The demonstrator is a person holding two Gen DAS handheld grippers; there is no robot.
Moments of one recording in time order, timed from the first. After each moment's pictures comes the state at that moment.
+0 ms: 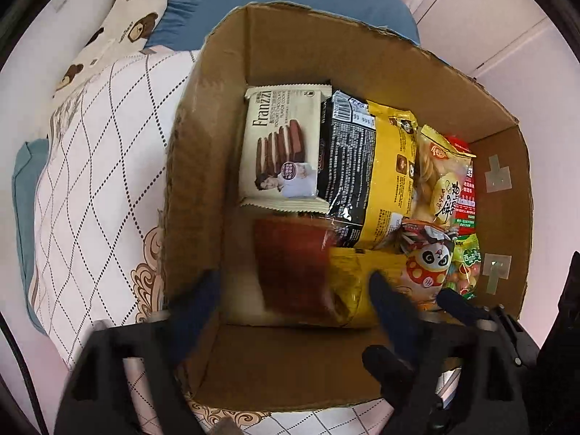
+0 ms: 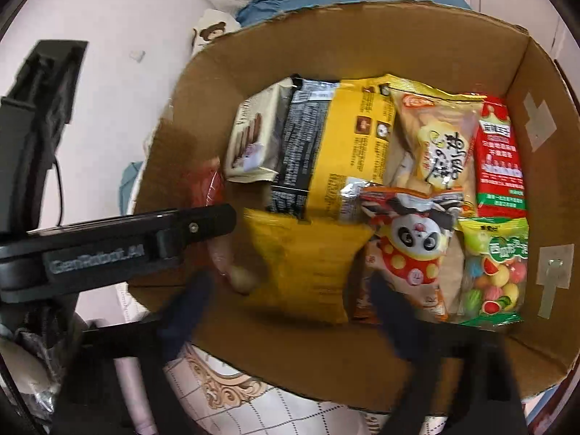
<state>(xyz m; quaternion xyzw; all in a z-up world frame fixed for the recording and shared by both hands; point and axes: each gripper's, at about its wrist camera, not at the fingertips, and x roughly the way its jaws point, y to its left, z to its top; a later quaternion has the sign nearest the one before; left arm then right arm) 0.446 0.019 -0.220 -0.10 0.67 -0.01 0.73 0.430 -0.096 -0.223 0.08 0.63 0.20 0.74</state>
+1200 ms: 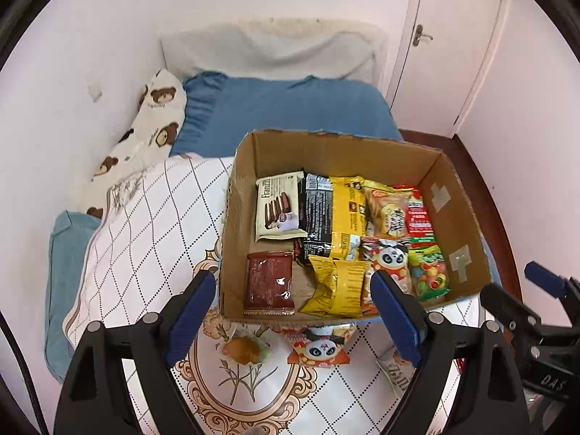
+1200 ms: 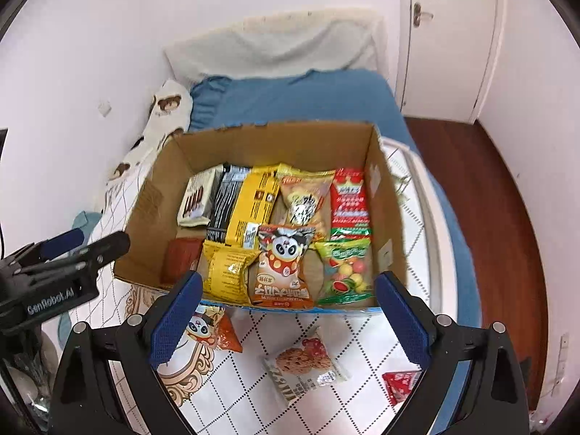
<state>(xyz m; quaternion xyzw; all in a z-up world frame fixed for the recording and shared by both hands) 0.333 -0.009 -0.113 -0.02 0.48 0.01 0.88 0.331 -0.175 -0.083 0.01 0.49 0.07 0.87</state>
